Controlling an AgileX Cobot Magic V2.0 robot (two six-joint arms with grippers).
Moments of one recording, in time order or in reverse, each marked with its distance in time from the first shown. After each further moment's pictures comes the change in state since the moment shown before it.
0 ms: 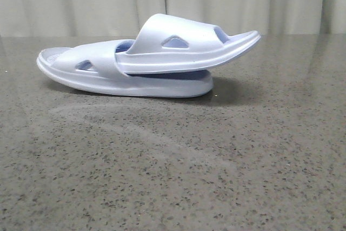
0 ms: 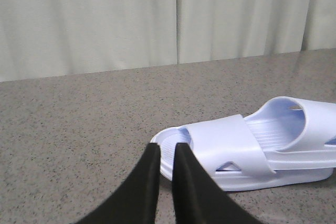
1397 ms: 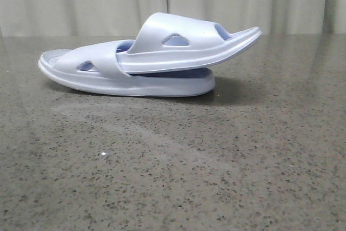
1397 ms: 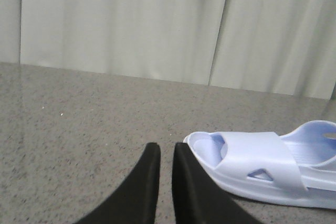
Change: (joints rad) left arm 0.142 -0.172 0.227 0.924 -0.092 -1.075; right arm 0.000 -0.022 0.013 0.017 -0.027 -0.002
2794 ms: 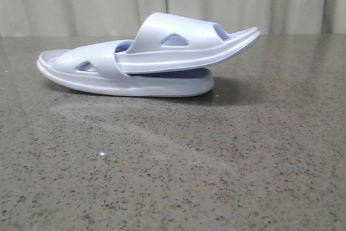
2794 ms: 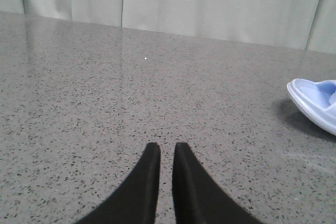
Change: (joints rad) left arm 0.367 -0.360 0.128 0.360 0.345 -0.273; right arm 0.002 0.000 0.000 0.000 0.000 -0.002
